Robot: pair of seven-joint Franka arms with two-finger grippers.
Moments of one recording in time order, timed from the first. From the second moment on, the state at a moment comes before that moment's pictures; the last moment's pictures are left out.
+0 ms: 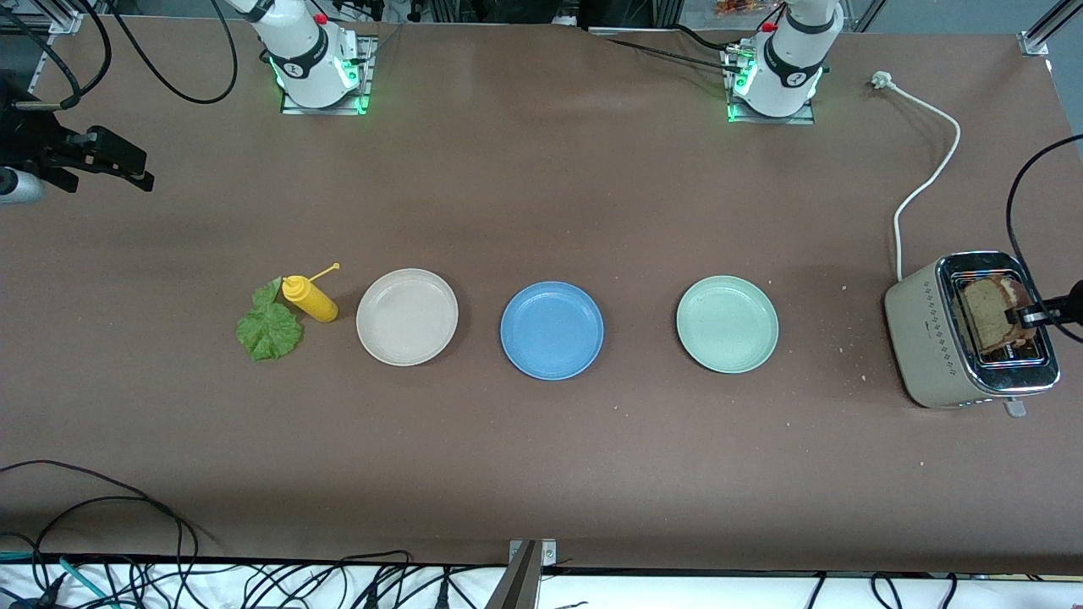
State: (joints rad) left arm 0.36 0.47 -0.10 -1.33 0.11 1.61 0.00; right arm 0.04 -0.01 -0.03 -1.57 0.01 1.50 -0.01
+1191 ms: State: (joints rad) left arm 0.29 0.35 -0.32 -1.35 -0.30 1.51 -0.06; right arm 0.04 -0.01 -0.03 -1.57 0.01 1.50 -0.01
